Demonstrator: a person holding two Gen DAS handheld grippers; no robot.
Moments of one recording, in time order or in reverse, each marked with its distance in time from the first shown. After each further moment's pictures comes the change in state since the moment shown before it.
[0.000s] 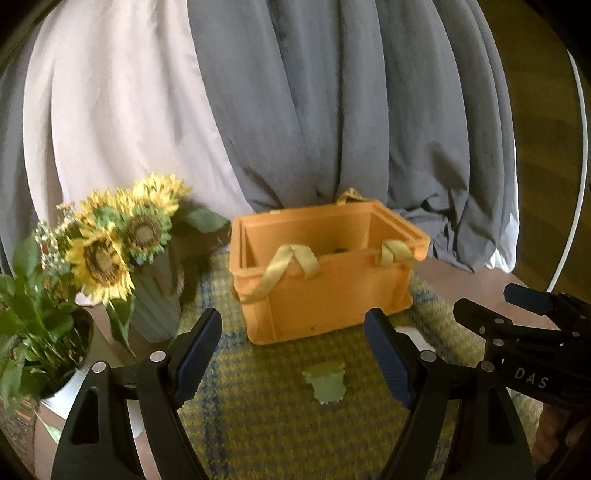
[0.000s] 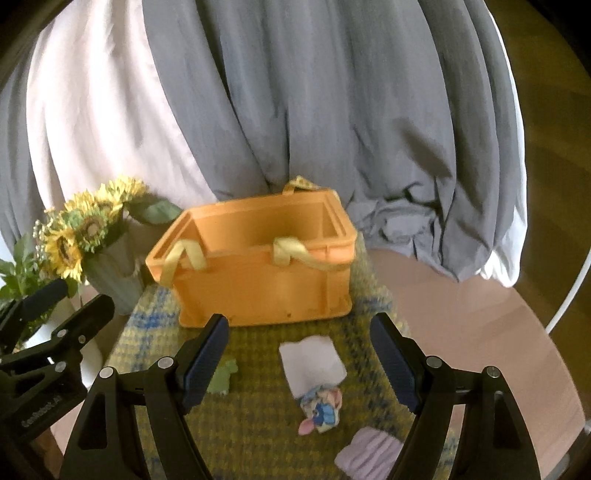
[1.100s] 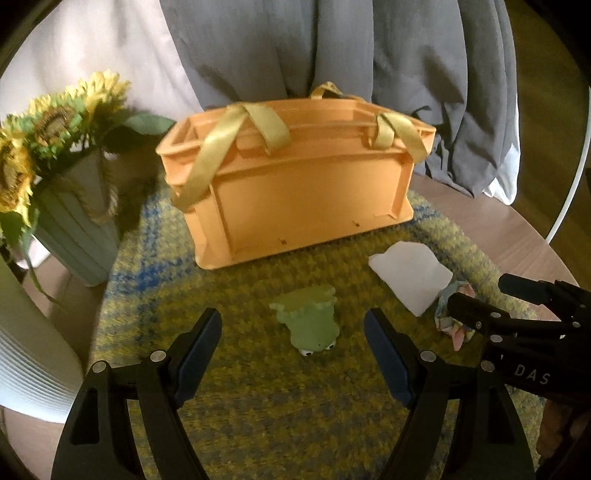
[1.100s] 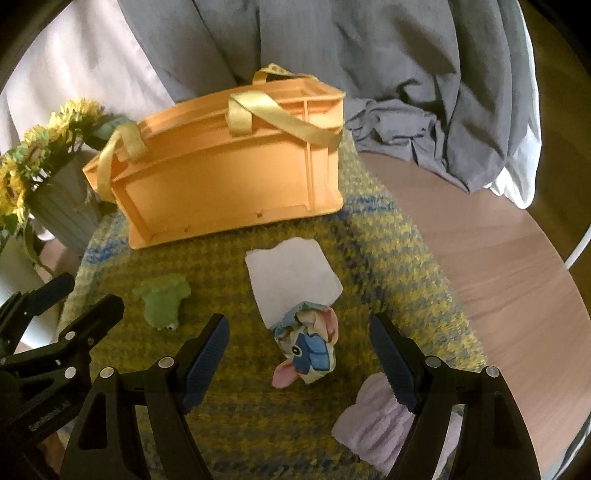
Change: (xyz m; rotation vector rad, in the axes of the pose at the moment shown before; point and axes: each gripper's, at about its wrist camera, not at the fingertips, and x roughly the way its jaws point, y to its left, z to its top) left arm 0.097 -0.015 -0.063 0.033 0.245 -0.116; right arm 0.081 -0.016 -0.064 0.035 0.253 -0.056
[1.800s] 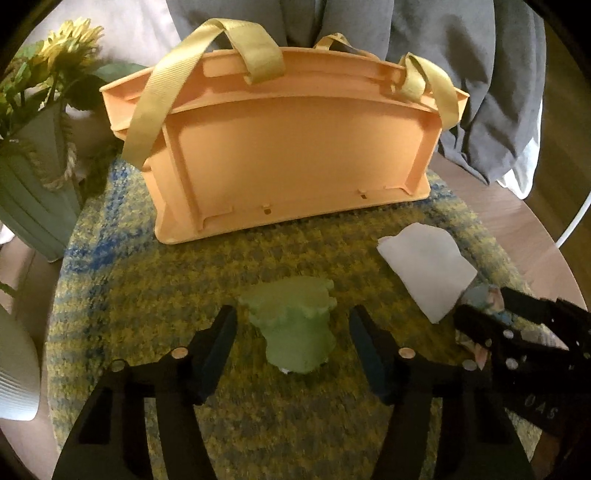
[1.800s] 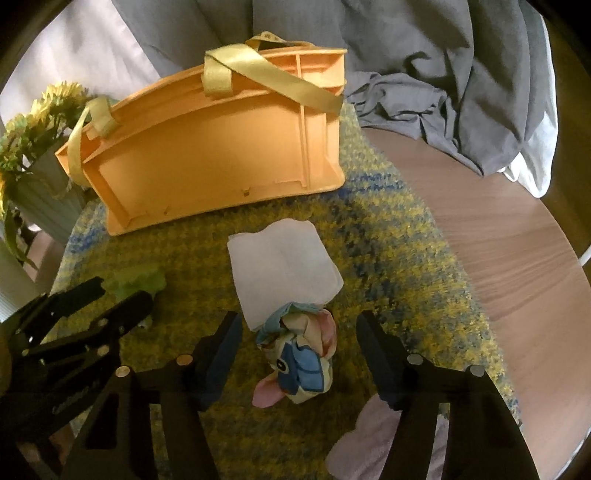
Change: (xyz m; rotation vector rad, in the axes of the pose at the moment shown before) left arm 0.060 -0.006 0.005 -0.058 0.124 -0.028; right arm 0.037 -0.009 0.002 -0.002 0.075 0.012
